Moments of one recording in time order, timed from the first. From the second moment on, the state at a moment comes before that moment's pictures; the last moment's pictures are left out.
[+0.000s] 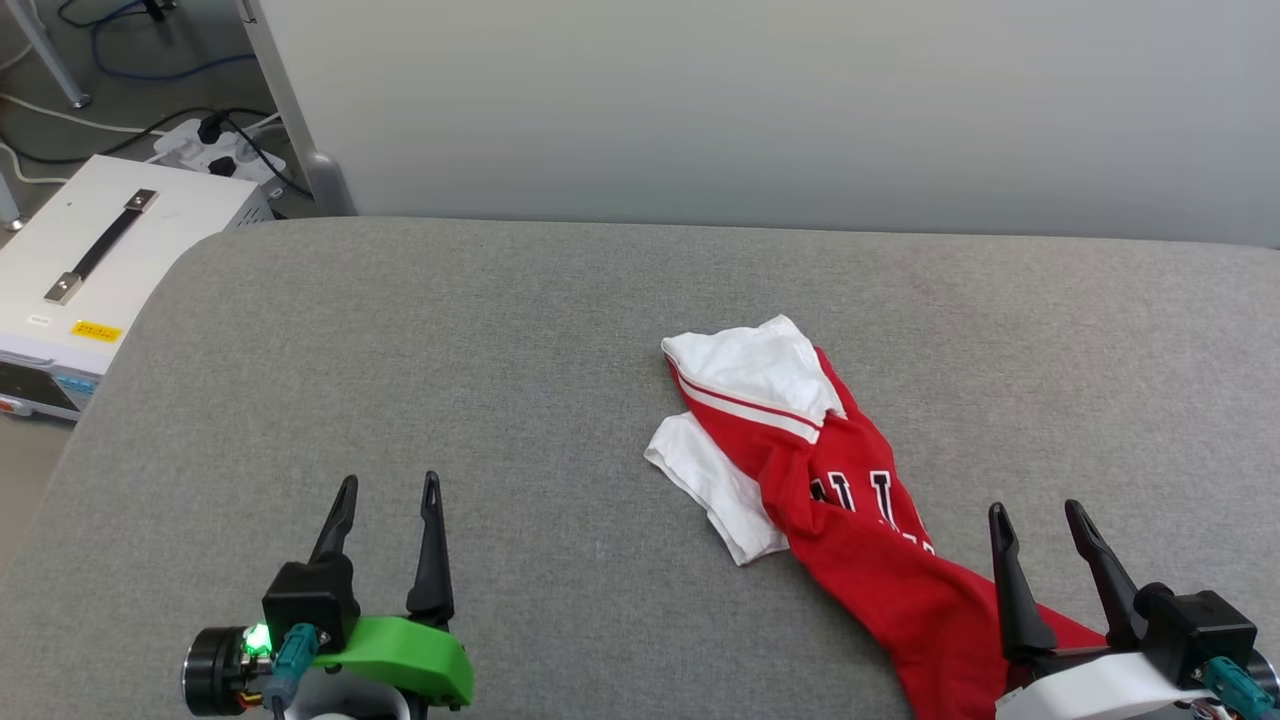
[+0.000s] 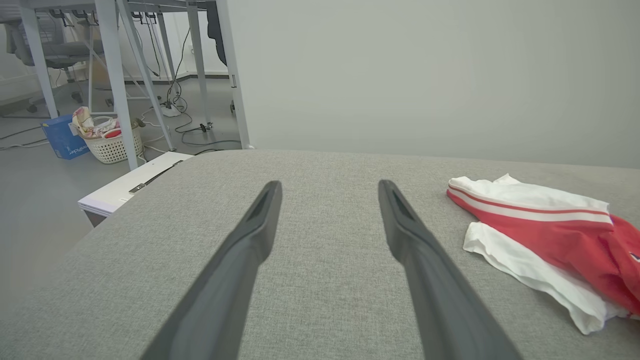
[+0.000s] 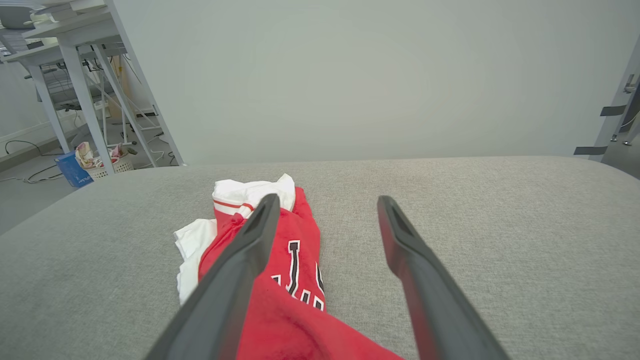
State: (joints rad) left arm 0.00 0.11 -0.10 0.14 -0.16 0.05 -0.26; right arm 0.12 -0.05 0.00 0.05 0.18 0.13 -0.26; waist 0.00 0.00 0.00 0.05
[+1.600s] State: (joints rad) left arm -0.28 0.05 -0.20 0.03 -0.22 0.06 -0.26; right arm -1.25 -0.61 1.07 0.53 0.95 0.13 0.75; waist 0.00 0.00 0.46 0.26
